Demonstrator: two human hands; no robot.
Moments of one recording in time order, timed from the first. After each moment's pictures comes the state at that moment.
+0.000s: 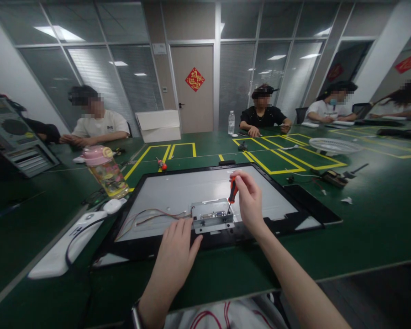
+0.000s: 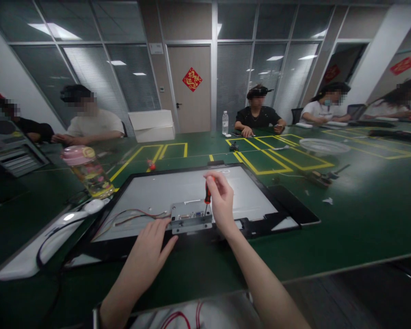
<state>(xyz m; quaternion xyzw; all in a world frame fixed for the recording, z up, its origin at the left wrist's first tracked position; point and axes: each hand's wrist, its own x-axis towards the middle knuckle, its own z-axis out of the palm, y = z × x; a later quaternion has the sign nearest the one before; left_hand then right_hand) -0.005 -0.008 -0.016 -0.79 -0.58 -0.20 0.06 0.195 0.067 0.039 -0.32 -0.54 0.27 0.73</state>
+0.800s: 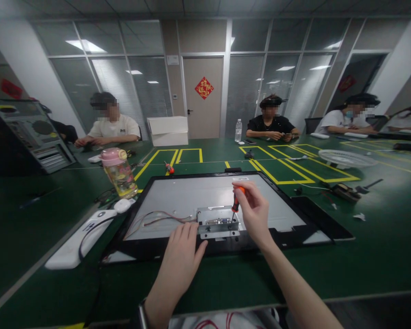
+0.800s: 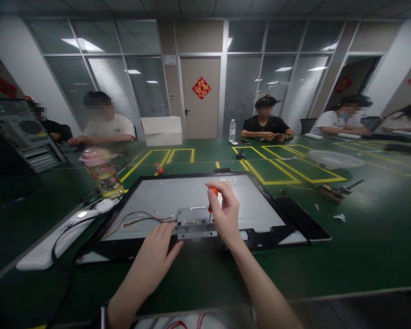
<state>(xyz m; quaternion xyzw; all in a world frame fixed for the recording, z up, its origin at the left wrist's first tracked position) -0.001 -0.011 -0.006 -0.78 -0.60 -0.18 0.02 0.190 0.054 0.043 -0.31 -0.60 0.20 0.71</state>
